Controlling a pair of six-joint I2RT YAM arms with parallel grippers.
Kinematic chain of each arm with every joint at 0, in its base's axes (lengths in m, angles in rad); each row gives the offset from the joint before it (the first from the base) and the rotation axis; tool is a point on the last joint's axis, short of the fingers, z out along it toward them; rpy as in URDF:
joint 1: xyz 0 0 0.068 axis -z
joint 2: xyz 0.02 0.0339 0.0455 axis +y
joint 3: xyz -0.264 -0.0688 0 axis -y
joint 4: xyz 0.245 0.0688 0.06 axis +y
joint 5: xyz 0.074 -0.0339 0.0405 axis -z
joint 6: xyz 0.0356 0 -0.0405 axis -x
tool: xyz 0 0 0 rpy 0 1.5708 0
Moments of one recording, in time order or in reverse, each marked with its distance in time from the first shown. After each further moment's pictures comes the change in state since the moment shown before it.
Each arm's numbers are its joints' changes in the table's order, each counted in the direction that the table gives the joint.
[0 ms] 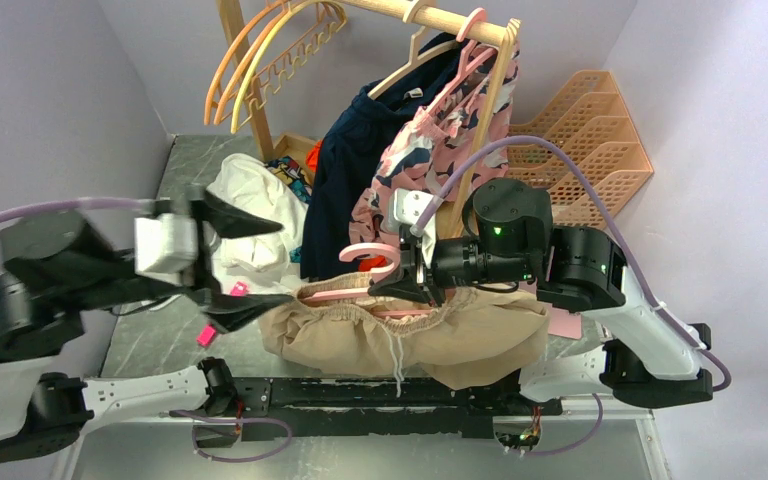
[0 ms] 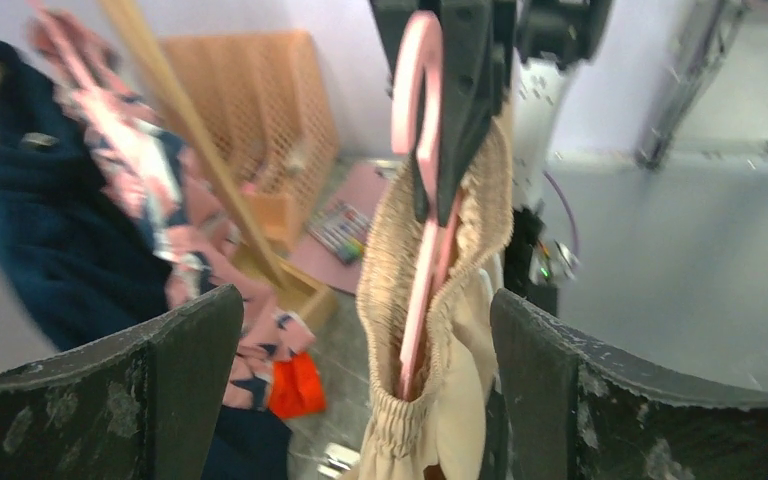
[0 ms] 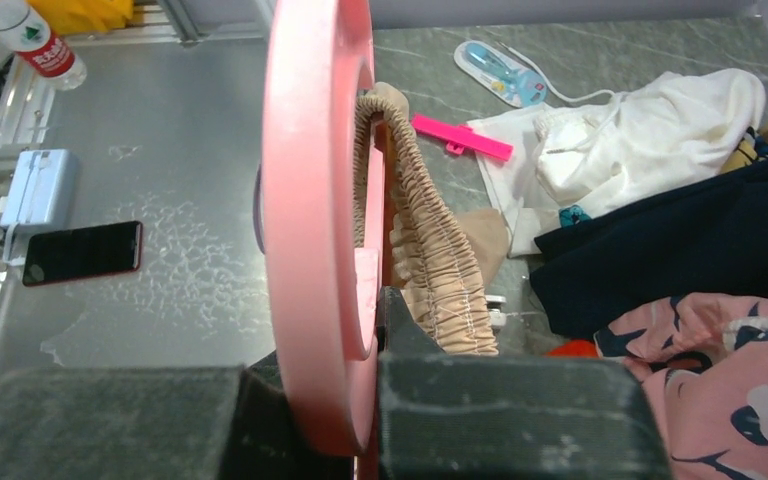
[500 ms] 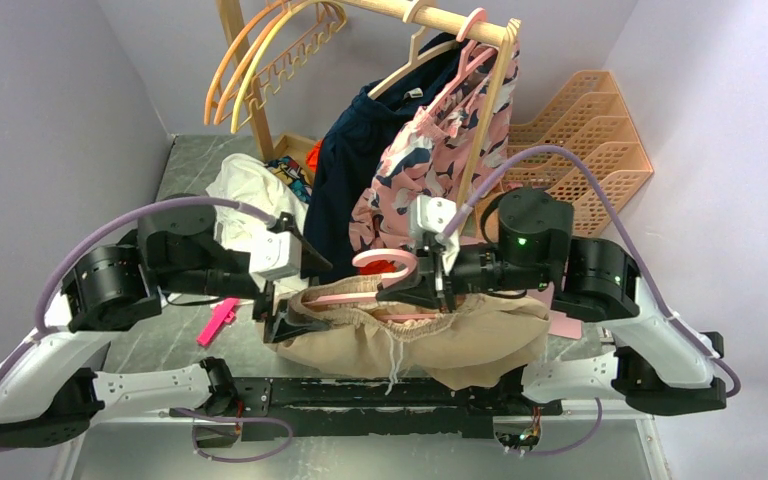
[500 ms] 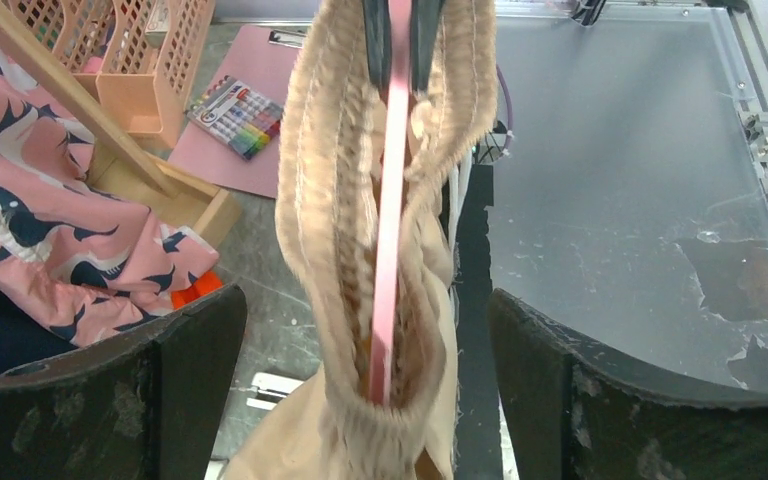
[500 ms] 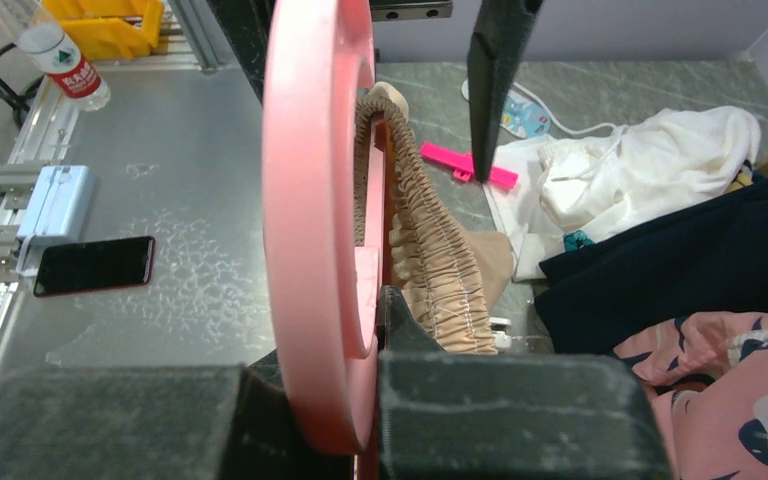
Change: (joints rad) left arm 0.000 0.145 -0.126 0.111 0.198 -0.041; right arm 0.000 -0.084 -0.108 -0.093 -0.042 -0.007
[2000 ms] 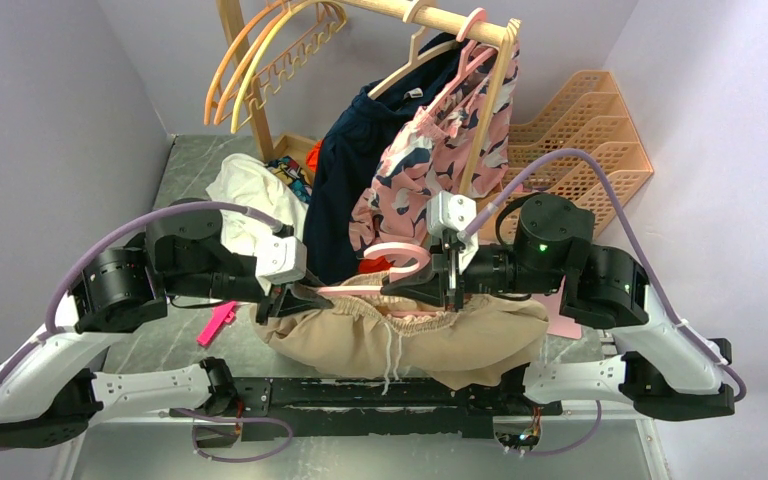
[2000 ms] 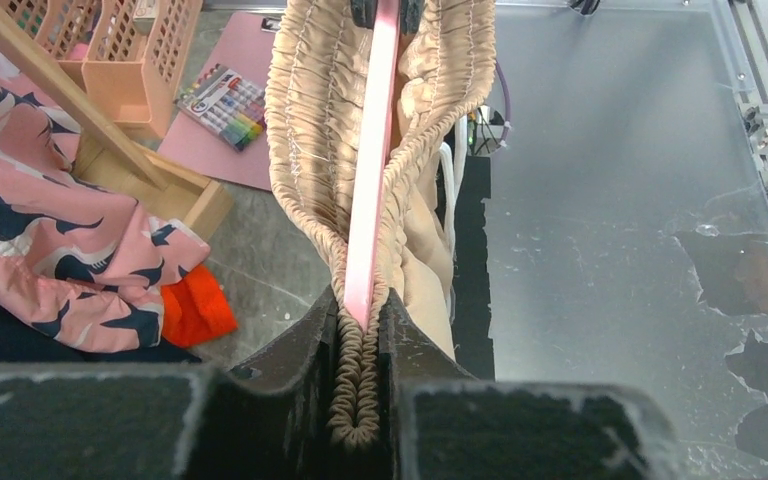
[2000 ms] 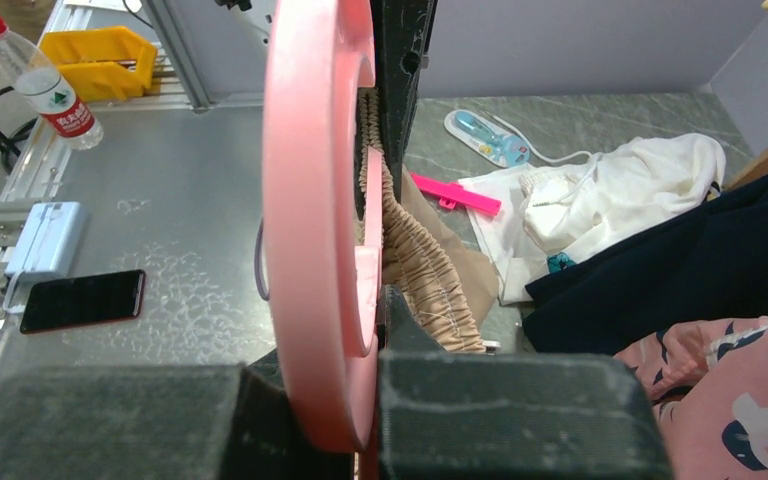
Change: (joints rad) left arm 0.001 -0.025 -0.049 -0.009 -0.012 0.015; right arm 0.001 -0.083 -0.080 -0.105 0.026 -0.026
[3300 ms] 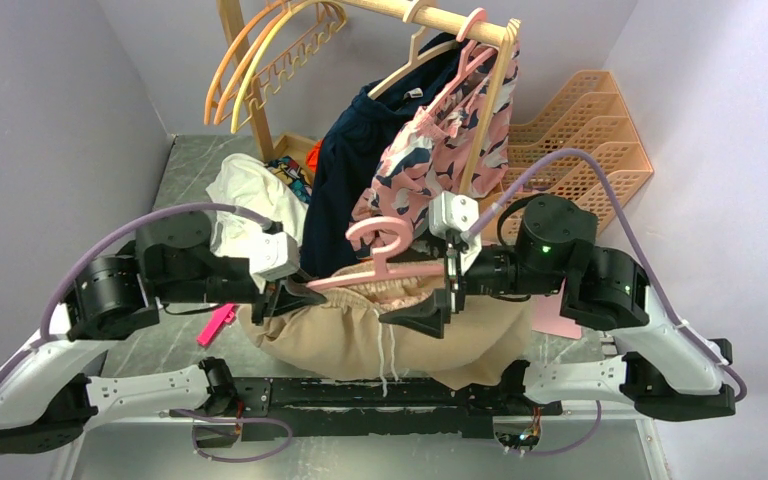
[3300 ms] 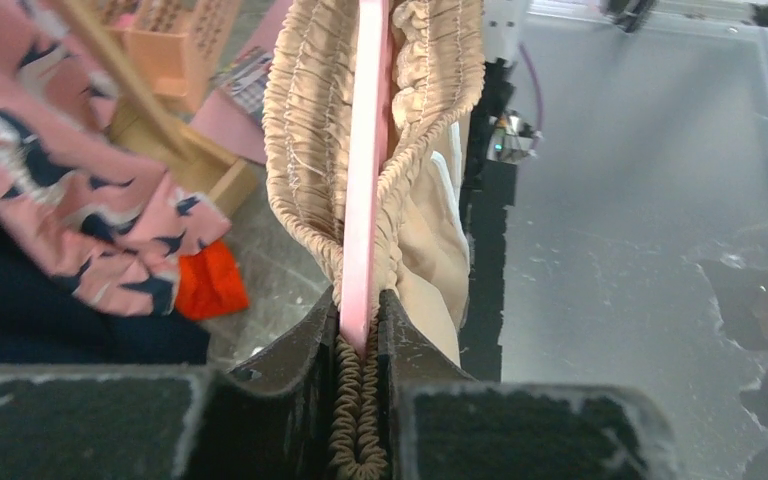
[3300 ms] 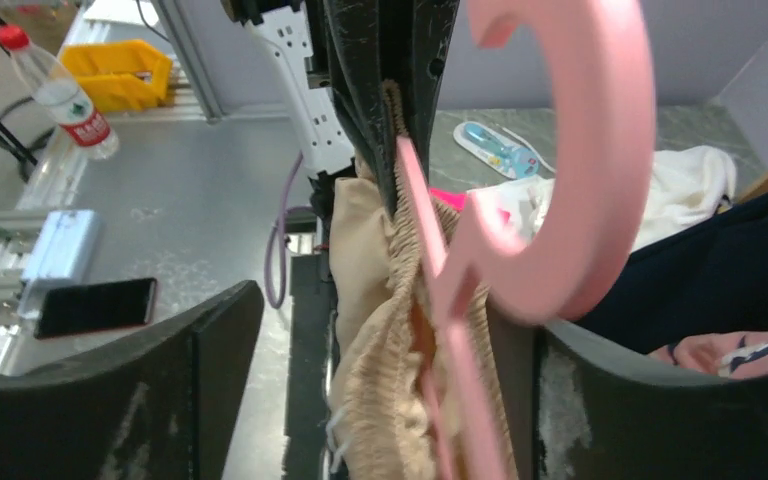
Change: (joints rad) left arm 0.003 -0.043 -0.056 -0.033 -0.056 0.049; right arm 0.001 -0.001 -0.011 -0.022 -0.013 -0.026
